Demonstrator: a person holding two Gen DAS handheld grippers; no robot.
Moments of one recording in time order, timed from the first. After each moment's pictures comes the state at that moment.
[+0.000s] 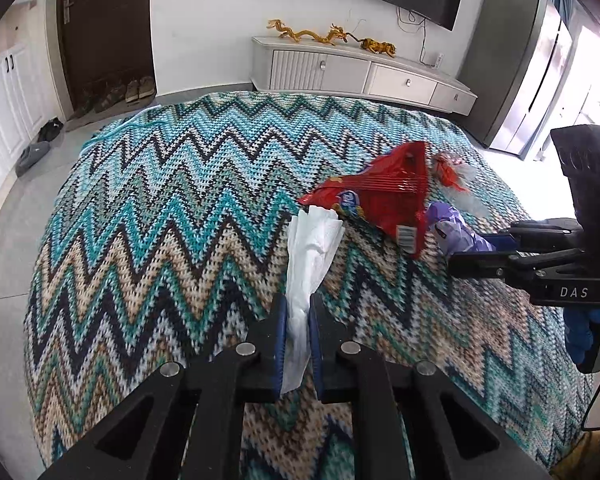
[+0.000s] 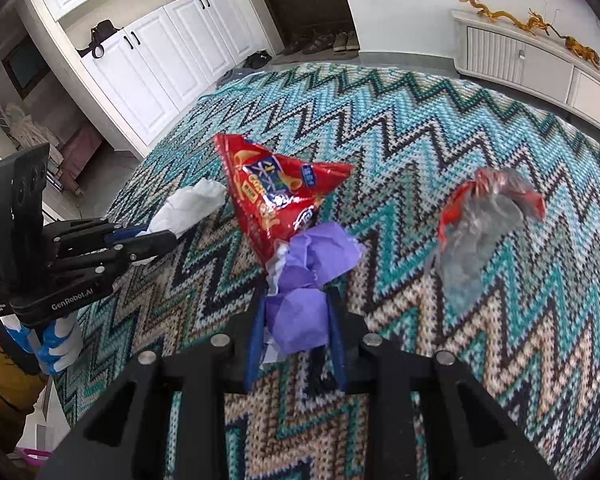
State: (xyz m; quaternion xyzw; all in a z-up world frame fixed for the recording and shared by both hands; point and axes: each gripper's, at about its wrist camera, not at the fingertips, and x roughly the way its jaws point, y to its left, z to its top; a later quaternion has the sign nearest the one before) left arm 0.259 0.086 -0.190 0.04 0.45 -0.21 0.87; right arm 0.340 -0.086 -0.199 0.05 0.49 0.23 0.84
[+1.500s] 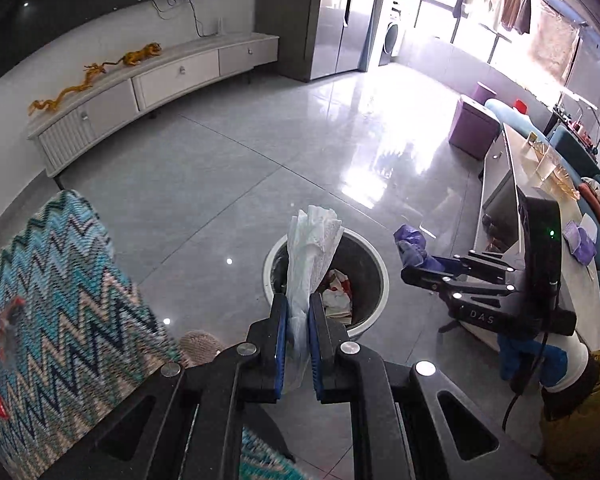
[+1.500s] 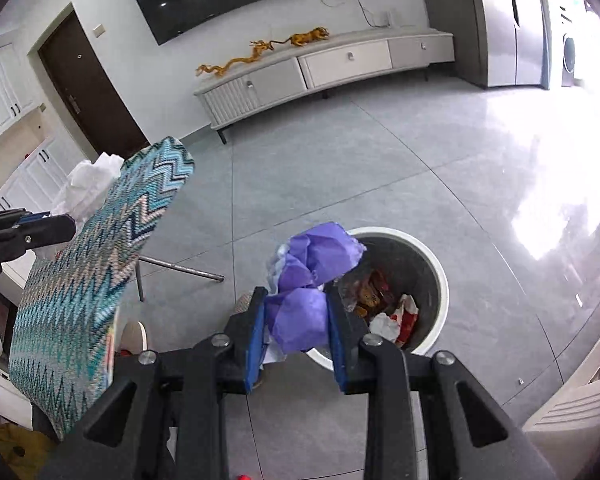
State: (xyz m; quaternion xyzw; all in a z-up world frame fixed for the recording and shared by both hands) left arm 0.094 -0.382 -0.124 0.19 0.43 -0.45 0.76; right arm 0.033 -0.514 -0.202 0.22 0.40 -0.10 0.88
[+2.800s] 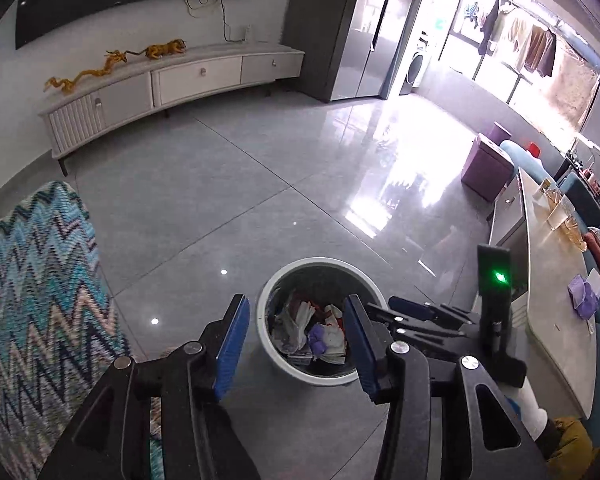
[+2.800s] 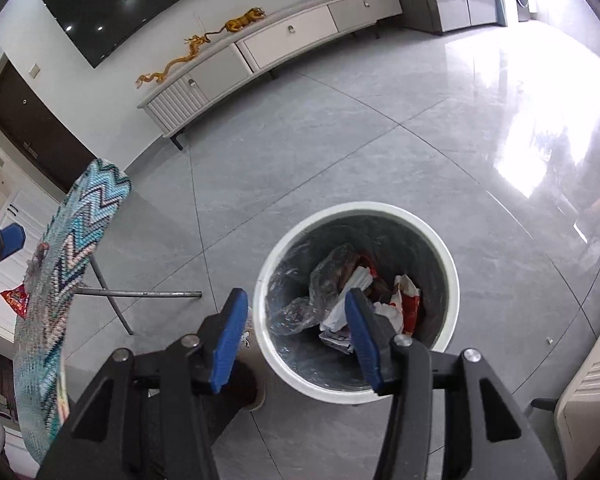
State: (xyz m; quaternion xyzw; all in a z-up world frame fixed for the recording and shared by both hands) left arm 0.125 -0.387 -0.128 0.13 0.42 -0.42 0.79; right arm 0.076 -0.532 -0.242 0.29 0.40 -0.14 0.86
